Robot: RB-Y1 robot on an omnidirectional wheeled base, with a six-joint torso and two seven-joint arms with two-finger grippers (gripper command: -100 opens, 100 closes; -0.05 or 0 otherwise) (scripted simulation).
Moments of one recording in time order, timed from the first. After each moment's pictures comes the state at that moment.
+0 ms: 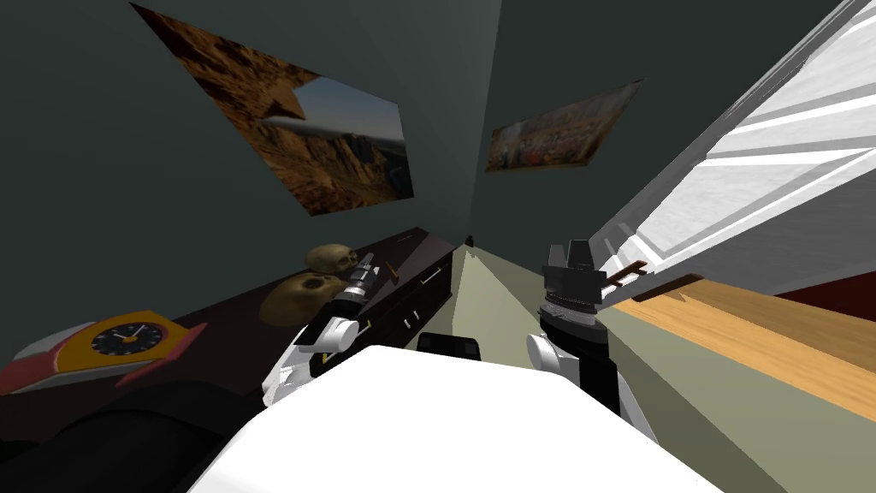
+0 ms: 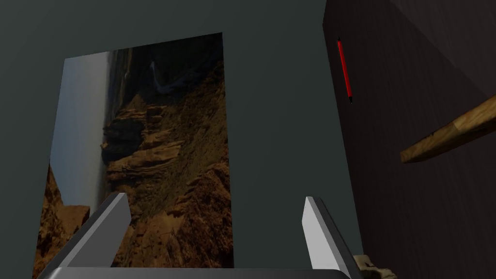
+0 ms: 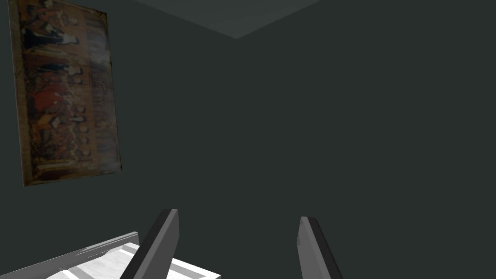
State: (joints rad) left arm 0.58 0.32 0.19 -2.29 0.35 0.10 -0.11; right arm 0.54 0.01 -0.03 -2.37 0.08 -0.55 0.12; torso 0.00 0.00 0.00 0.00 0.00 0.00
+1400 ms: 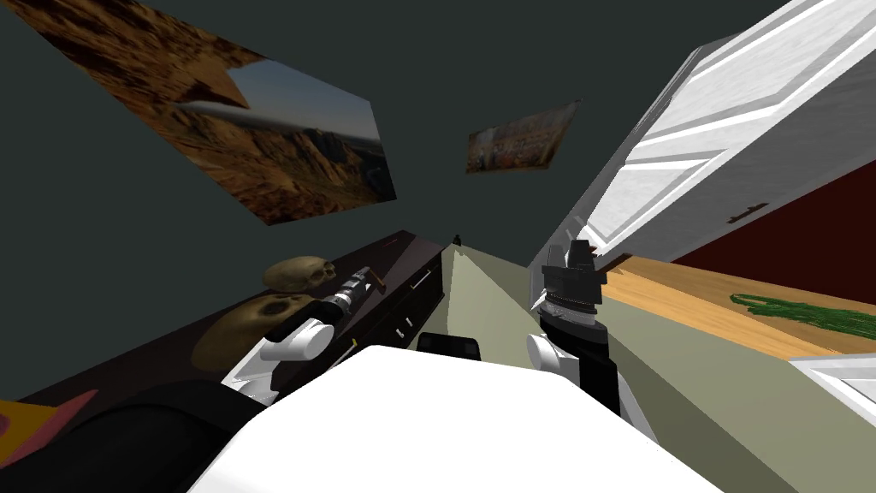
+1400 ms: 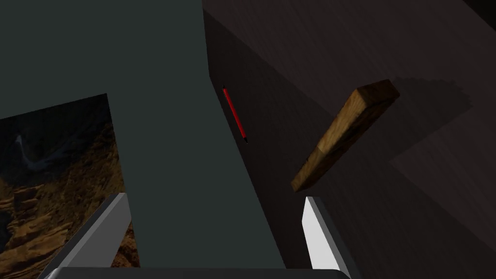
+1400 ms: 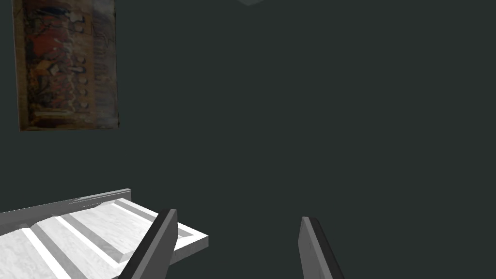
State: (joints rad) left arm 0.67 0.51 0.33 -2.27 0.60 0.44 -0.15; right arm 0.54 0.01 -0.03 -2.37 0.08 -0.55 0.12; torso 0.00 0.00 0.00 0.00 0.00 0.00
